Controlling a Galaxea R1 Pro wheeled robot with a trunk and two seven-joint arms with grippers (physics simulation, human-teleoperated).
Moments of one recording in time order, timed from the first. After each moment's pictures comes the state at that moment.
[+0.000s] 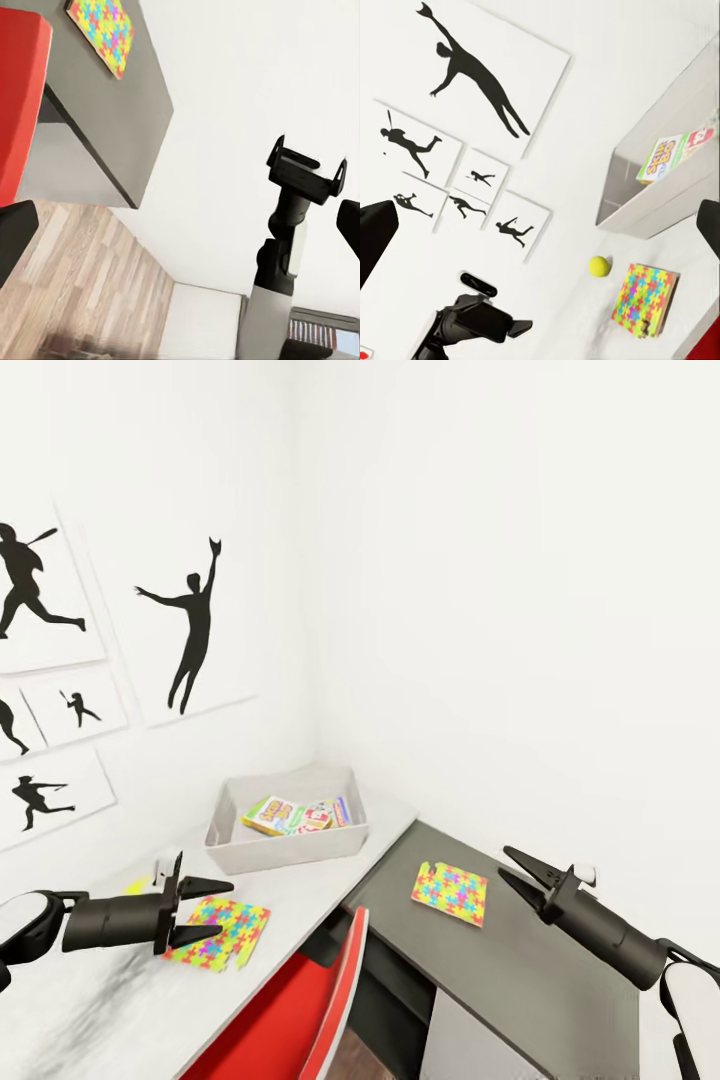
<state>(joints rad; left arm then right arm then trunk) -0.42 0.75 -0.42 -1.38 2.05 1.05 -0.01 -0.19 -0.10 -0.42 -1.58 -0.95 1.04 0.66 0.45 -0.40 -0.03</state>
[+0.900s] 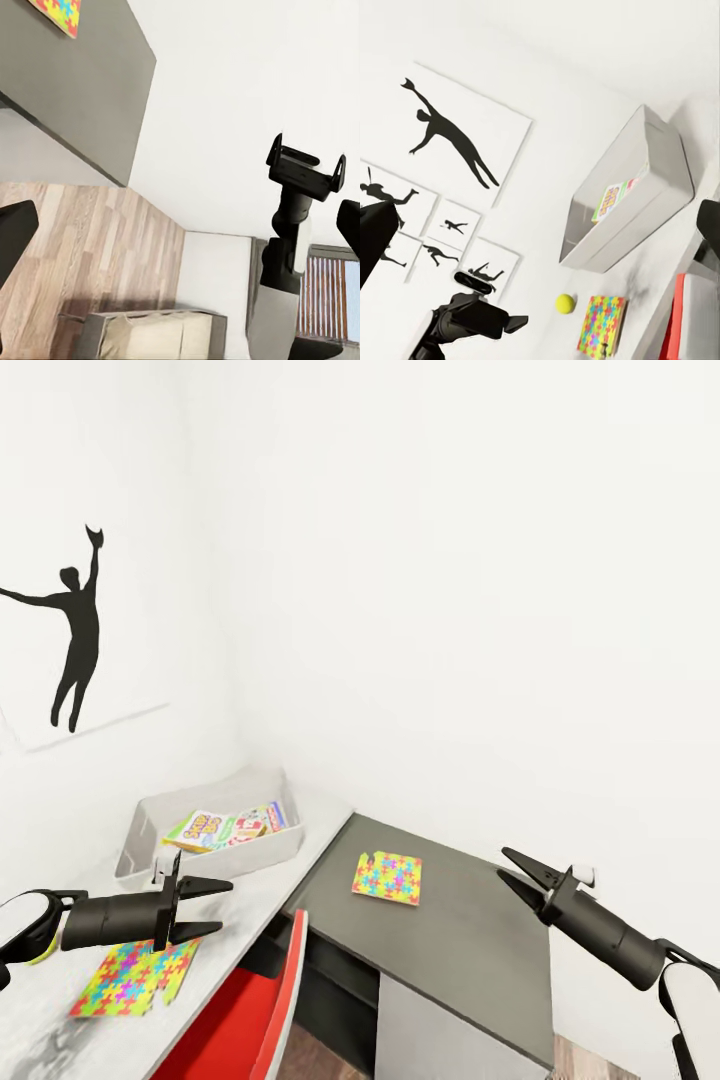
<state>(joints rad) -0.42 0.75 -0.42 -1.38 1.96 1.04 -0.08 -0.19 -0.09 -0.42 -1.58 -0.94 1.04 0.65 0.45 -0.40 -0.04</state>
